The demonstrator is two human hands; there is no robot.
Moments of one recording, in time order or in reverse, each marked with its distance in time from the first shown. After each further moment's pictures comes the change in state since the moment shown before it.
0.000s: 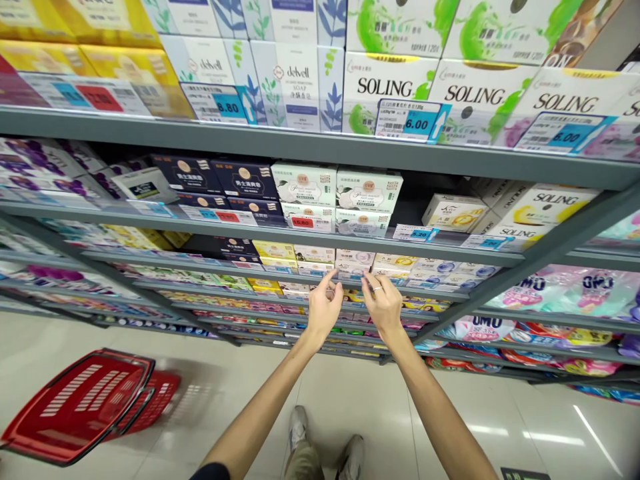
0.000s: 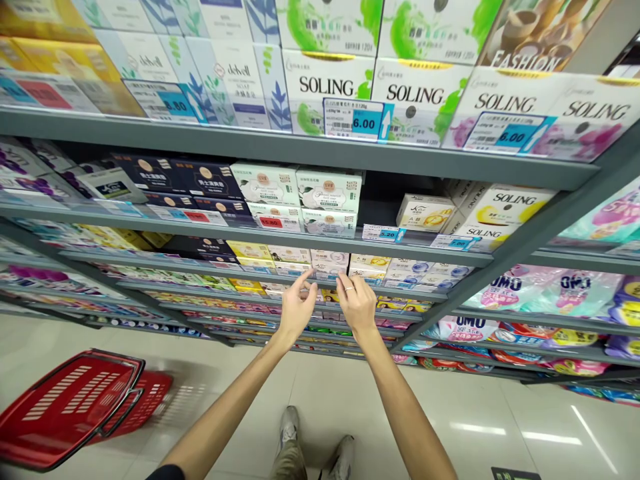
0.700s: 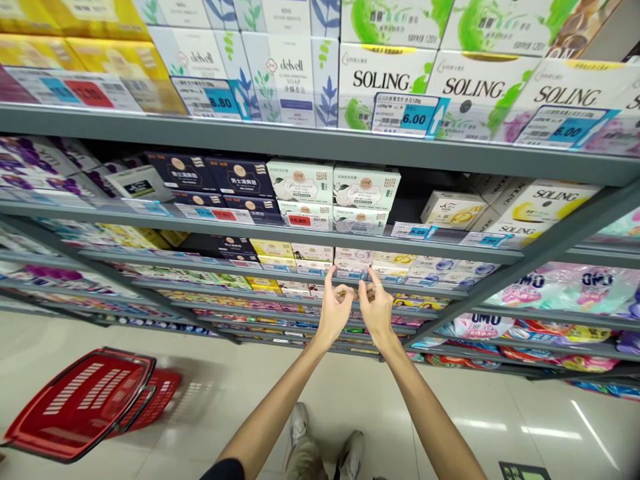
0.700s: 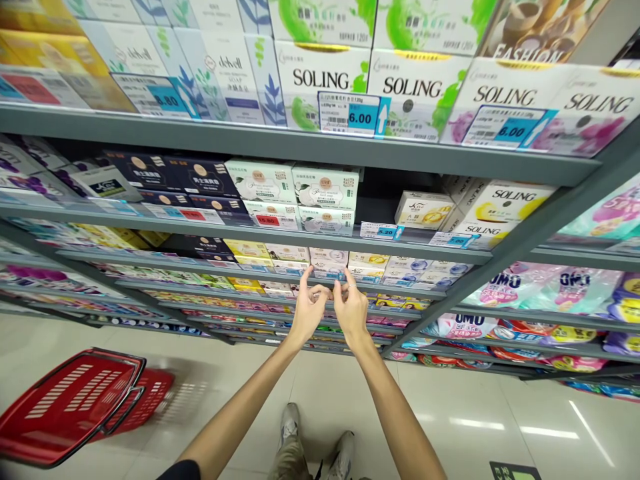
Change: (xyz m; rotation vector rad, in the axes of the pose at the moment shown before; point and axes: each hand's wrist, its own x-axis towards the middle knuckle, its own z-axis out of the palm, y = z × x) left_hand -0.016 0.017 0.025 -0.460 -0.130 -0.310; right_hand -0.020 -0.022 0.005 0.417 -0.175 0.556
